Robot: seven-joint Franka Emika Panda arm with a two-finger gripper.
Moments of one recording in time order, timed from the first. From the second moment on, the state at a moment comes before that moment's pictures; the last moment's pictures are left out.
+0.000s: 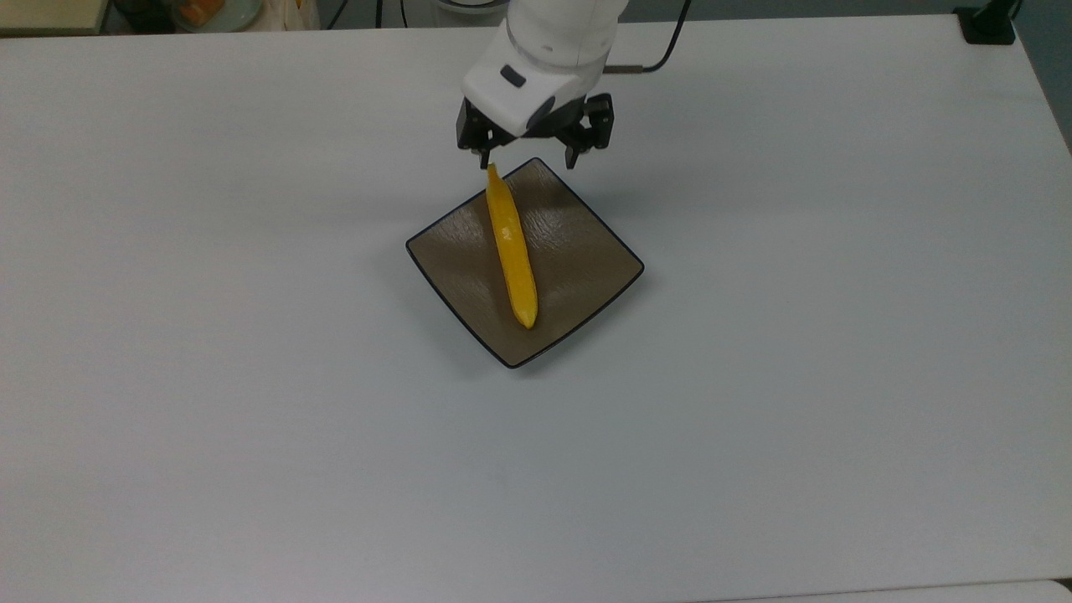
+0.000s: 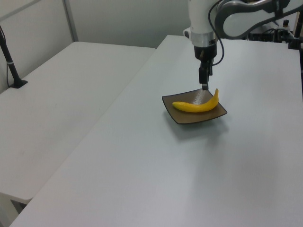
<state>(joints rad) 0.24 0.23 0.04 -1.65 -0.14 1.79 0.15</state>
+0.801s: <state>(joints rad) 0.14 0.07 0.01 -1.69 -0.01 1.75 0.13</state>
